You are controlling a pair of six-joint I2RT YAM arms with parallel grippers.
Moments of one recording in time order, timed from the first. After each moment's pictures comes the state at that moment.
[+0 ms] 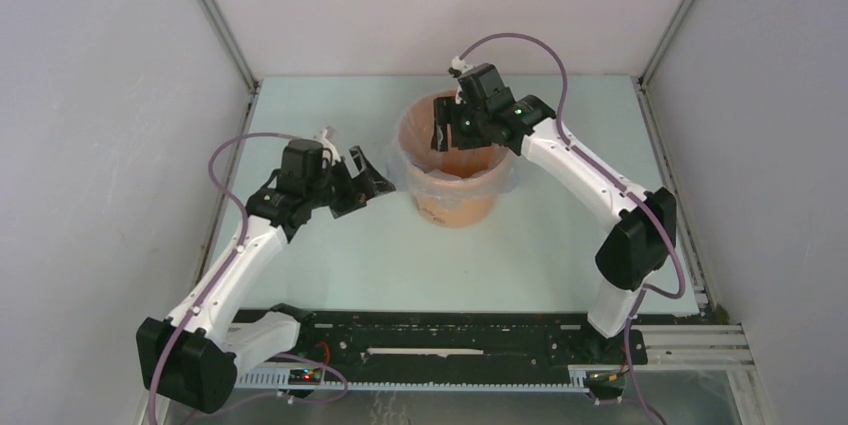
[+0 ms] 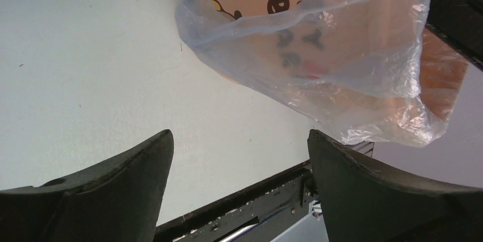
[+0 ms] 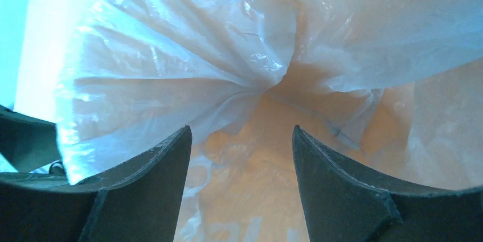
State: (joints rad) left arm -0.30 1.05 0.88 -0.52 0.31 -0.74; right arm 0.64 1.77 1.73 -0.71 -0.04 0.41
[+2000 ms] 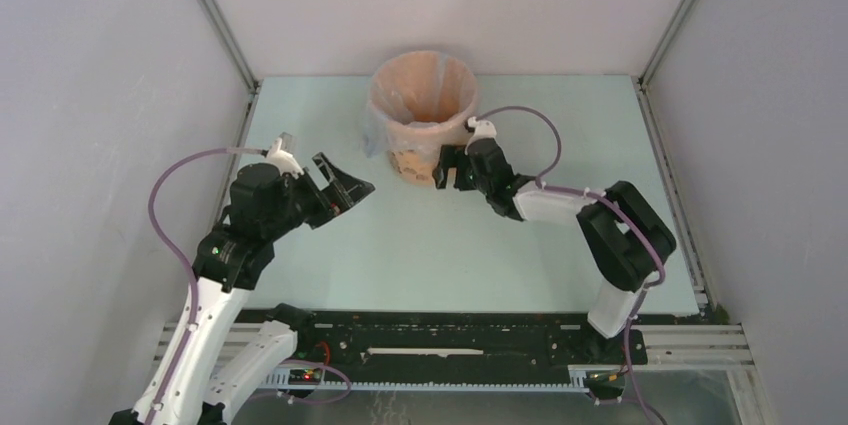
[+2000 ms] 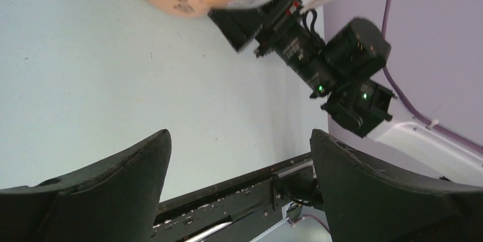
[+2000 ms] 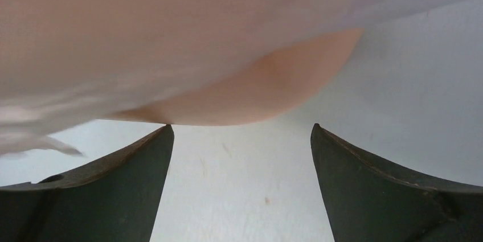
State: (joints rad) left arm -0.31 0.70 0.96 -0.70 0.24 -0.81; right arm 0.66 1.72 0.91 0.30 0.12 0.48
